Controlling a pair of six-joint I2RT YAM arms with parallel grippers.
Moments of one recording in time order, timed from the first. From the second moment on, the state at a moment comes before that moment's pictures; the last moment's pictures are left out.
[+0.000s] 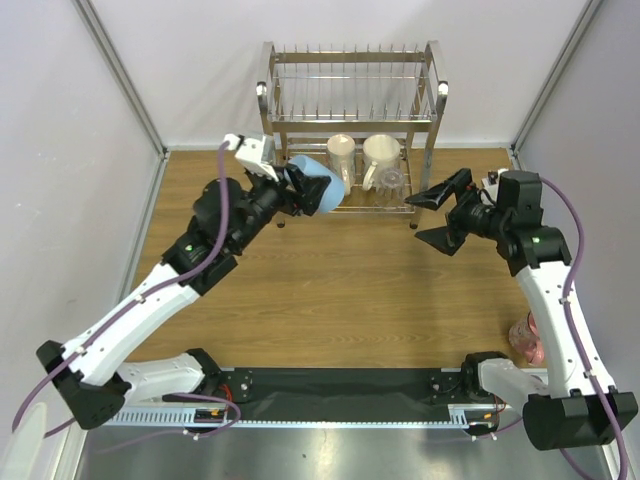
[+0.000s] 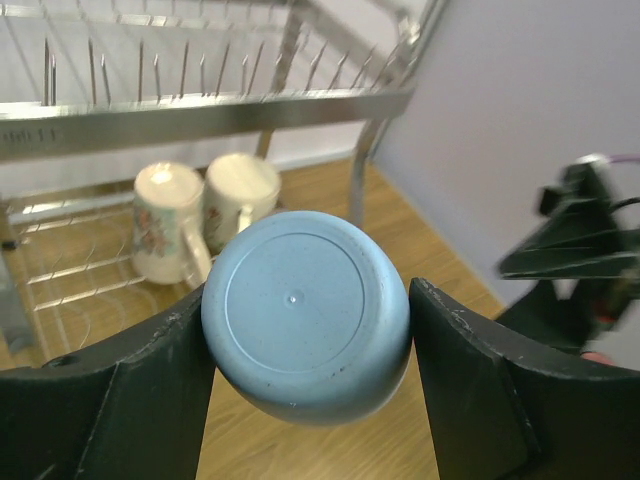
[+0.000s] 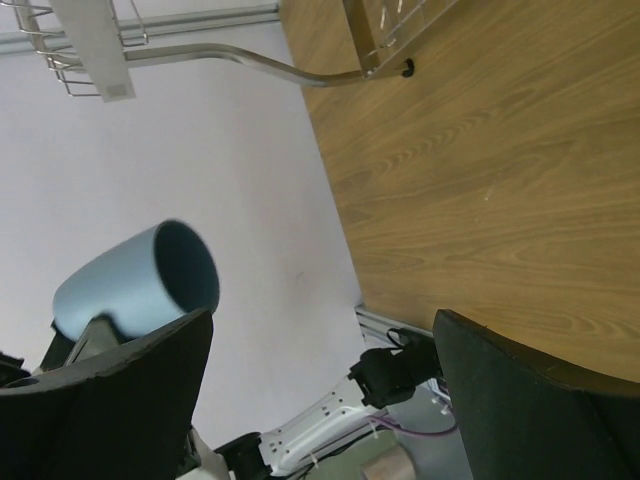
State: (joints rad) left arm -0.76 1.09 1.23 -0.07 -0.14 -0.31; right arm 0.10 1.05 1.16 -0.65 -0.64 1.17
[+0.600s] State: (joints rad) left arm -0.79 1.42 1.07 0.08 -0.51 -0.19; right arm 0.00 1.09 1.27 -0.90 -0.71 0.95
